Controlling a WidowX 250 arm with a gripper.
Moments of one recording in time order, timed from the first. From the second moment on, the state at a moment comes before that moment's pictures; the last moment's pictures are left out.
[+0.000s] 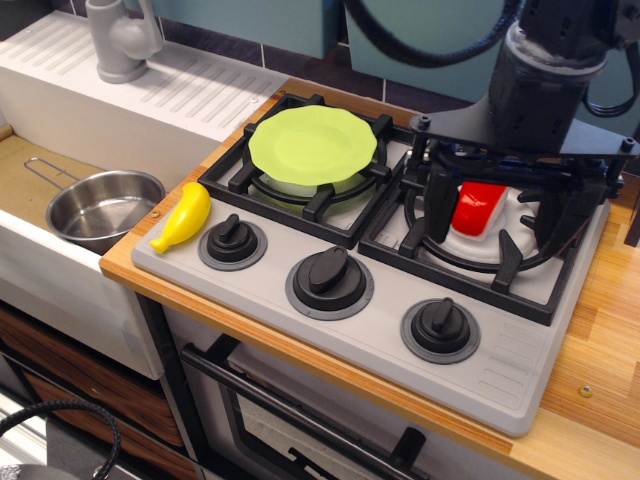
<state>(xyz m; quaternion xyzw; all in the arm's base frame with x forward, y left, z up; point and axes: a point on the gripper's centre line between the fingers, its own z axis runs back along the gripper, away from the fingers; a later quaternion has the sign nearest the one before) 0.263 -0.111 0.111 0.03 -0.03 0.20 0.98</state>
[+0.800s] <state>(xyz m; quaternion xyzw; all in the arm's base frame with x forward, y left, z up) 0.303 -0.104 0.102 0.04 -0.01 0.21 0.98</state>
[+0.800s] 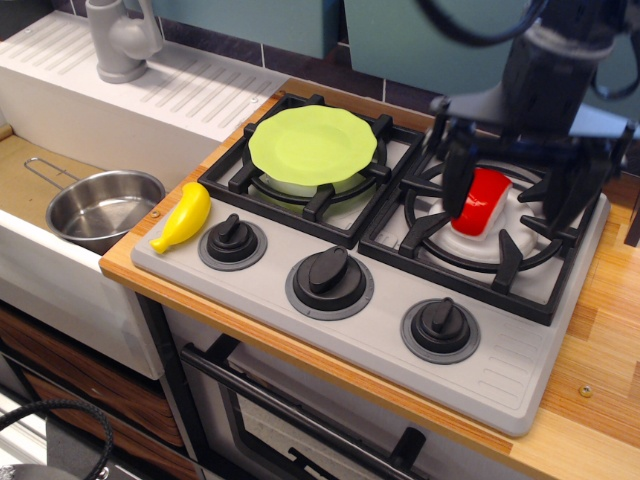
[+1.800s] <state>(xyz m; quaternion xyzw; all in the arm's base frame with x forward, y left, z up) 0.364 -0.084 0.084 0.03 -0.06 0.16 0.99</state>
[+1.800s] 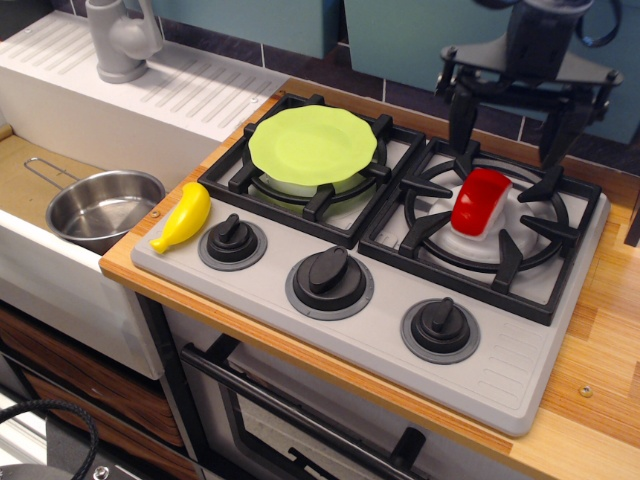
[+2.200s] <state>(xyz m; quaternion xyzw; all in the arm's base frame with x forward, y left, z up) 0.371 -0.078 0.073 0.04 -0.06 0.14 0.99</state>
